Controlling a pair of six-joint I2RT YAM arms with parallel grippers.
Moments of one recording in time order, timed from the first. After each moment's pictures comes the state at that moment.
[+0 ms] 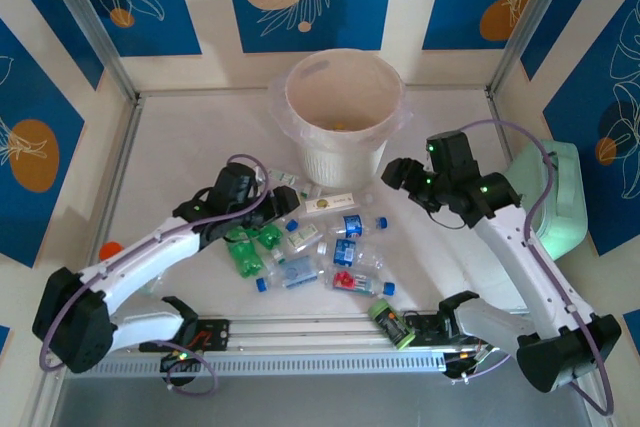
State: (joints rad) left arm -0.61 1.19 0.77 -0.31 0.28 -0.97; right arm 0.35 1.04 1.09 -0.93 -0.15 0.83
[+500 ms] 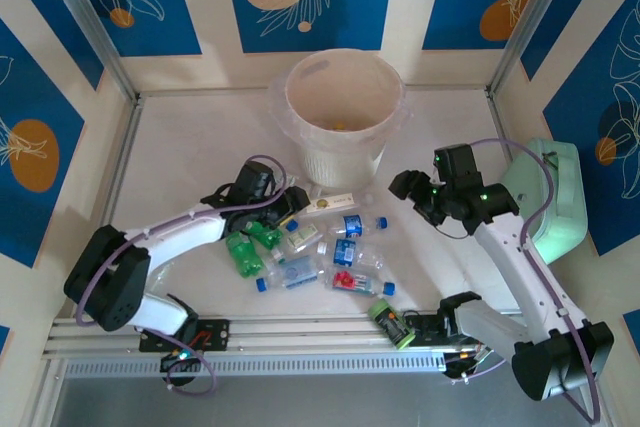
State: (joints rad) left arm -0.61 1.44 0.77 -0.12 0.32 -1.04; right arm 0.25 1.00 0.96 -0.91 -0.22 0.86
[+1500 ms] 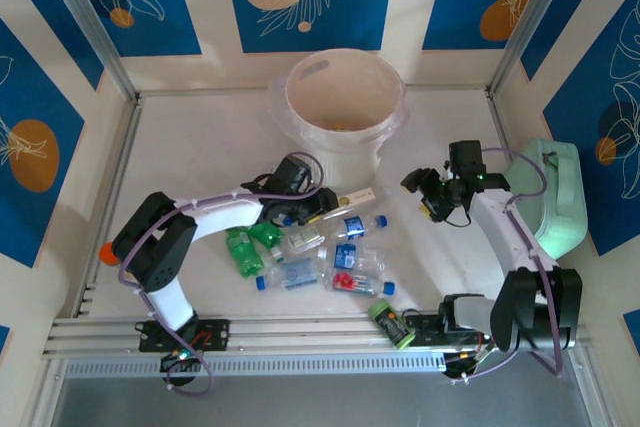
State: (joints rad) left arm -0.75 1.72 1.01 -0.12 0.34 -1.01; right arm 0.01 1.25 0.87 -0.73 -0.39 0.82
